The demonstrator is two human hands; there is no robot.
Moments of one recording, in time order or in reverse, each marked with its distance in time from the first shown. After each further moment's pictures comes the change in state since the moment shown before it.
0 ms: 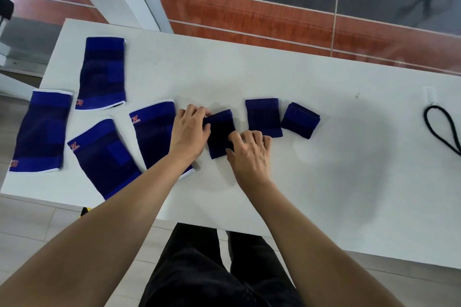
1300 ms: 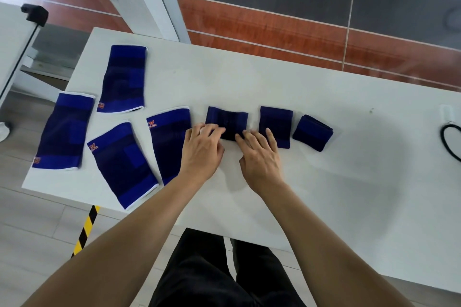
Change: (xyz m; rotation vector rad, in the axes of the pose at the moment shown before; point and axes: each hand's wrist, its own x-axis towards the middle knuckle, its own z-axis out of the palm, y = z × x) left_hand -0.028 -0.007 0.007 0.196 0.133 0.124; right_hand 0.015 0.007 -0.002 -0.012 -0.150 -0.177
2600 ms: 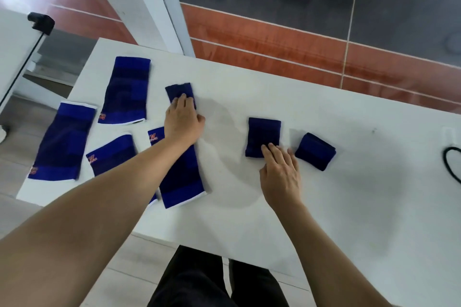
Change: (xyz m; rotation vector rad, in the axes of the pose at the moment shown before) left_hand 0.102 -0.055 -0.019 -0.034 -0.162 -0.358; right_hand 0.000 0.035 0.000 0.029 0.078 0.192
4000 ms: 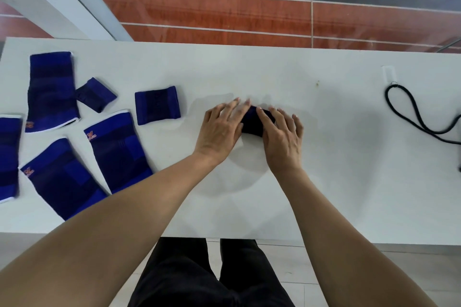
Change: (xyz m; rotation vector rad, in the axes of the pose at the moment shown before) left_hand -0.099 0.164 0.093 0.038 0.099 0.721; right_hand -0.014 0.125 -0.022 -0.009 0.212 0.149
